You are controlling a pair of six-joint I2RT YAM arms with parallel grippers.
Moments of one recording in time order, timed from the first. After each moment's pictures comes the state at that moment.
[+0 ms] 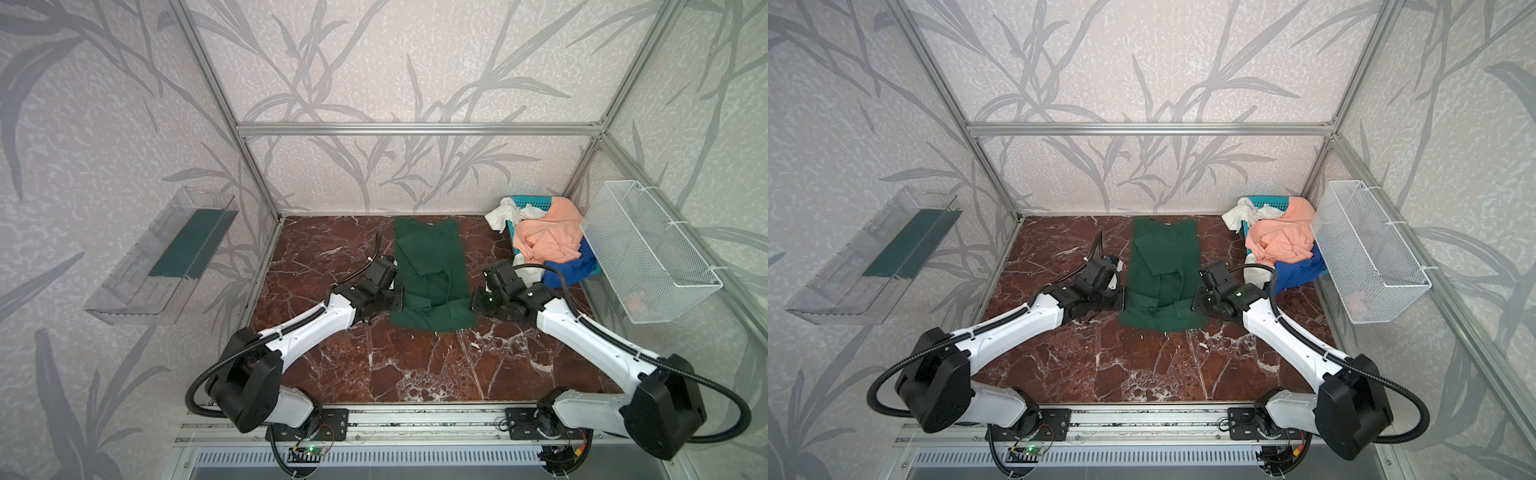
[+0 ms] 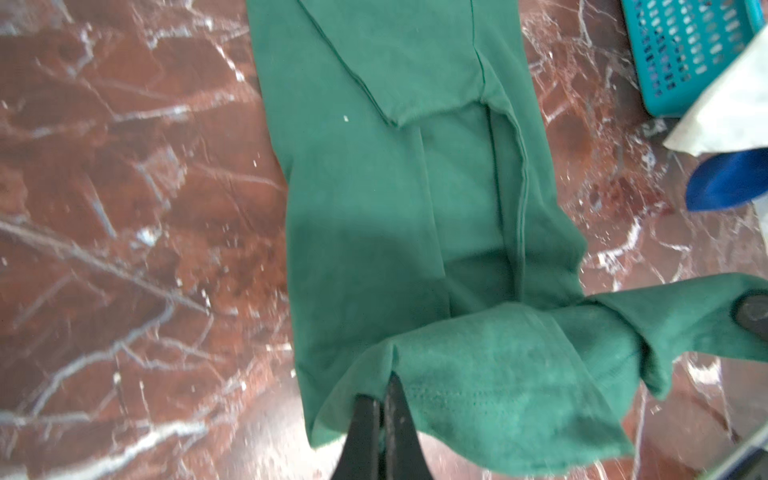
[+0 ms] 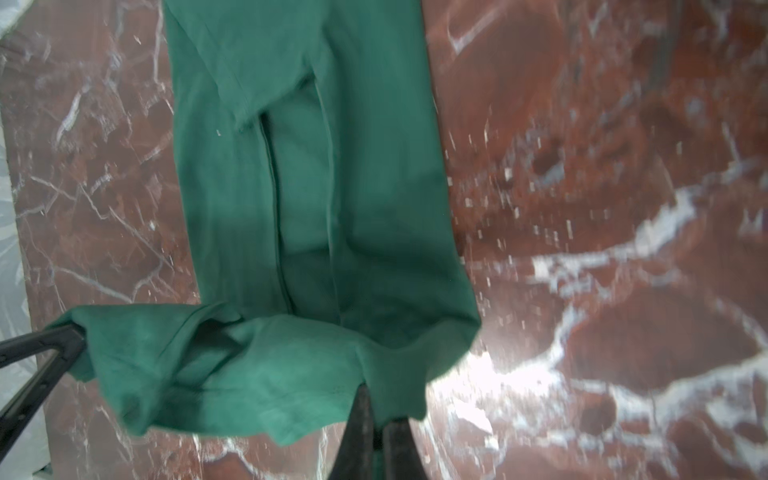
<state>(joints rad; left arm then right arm) -0.60 1.48 0.99 -0.40 0.01 -0.50 0.49 1.33 0.97 -0.64 -0.03 0.75</state>
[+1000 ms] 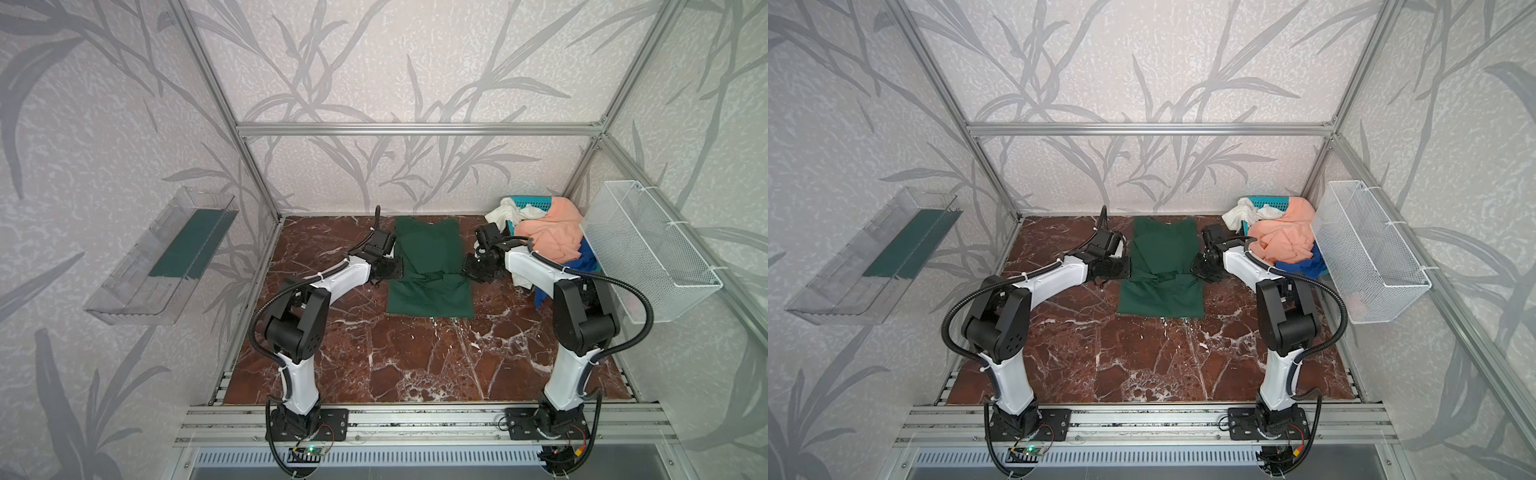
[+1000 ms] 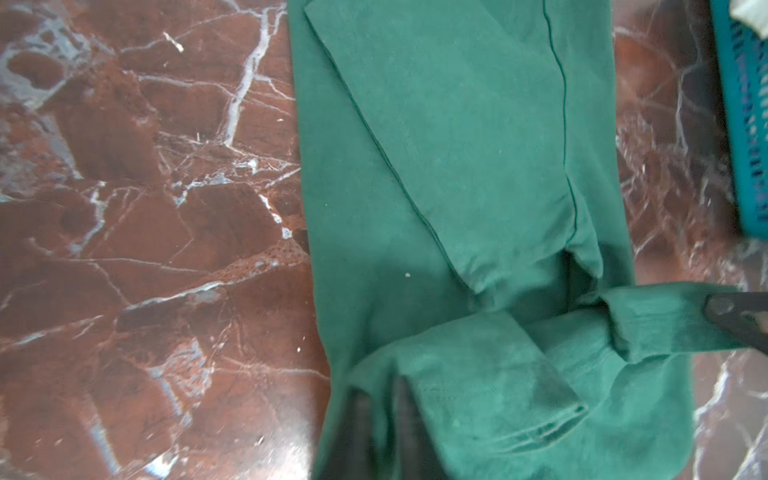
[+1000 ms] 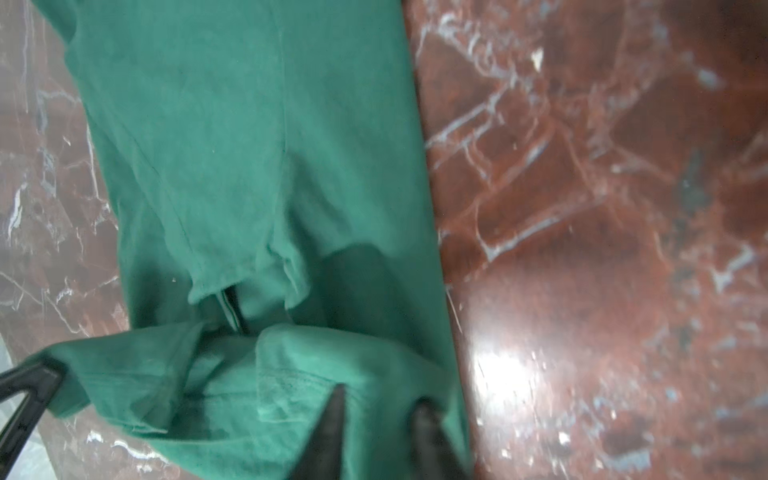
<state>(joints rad) -0.42 1.89 1.32 -0.36 0.10 -0.43 0.28 1.92 1.41 -0.62 -0.23 0.62</state>
